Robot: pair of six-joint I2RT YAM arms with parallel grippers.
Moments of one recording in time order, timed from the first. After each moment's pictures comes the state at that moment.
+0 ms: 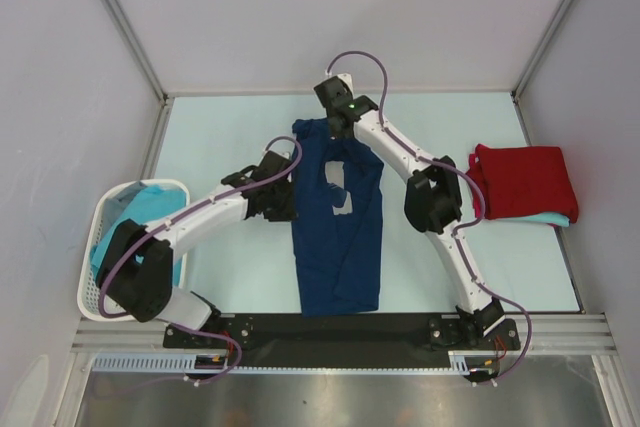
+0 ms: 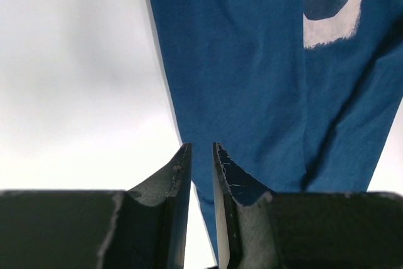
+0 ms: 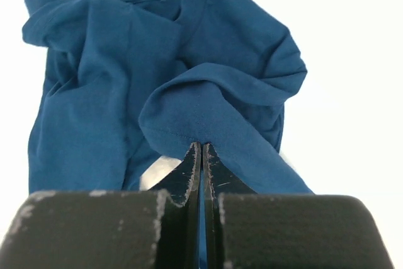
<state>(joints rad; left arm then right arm) -0.58 1.46 0.97 -0.56 -0.04 -0.58 0.61 2.43 2.36 -0.79 0.41 0.33</state>
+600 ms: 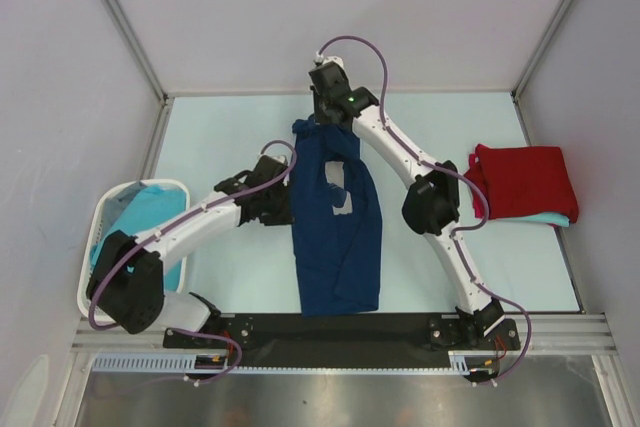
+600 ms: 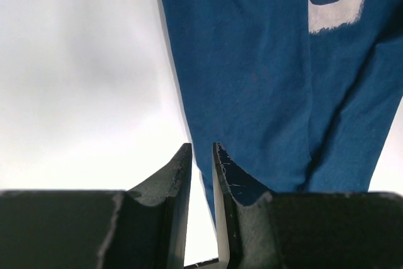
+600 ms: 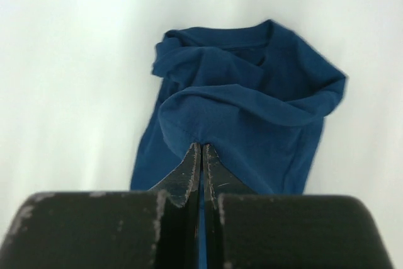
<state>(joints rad) -0.58 1.39 0.92 -0.57 -0.04 -0.58 0.64 2.43 2.51 -0.75 0.27 0.35</state>
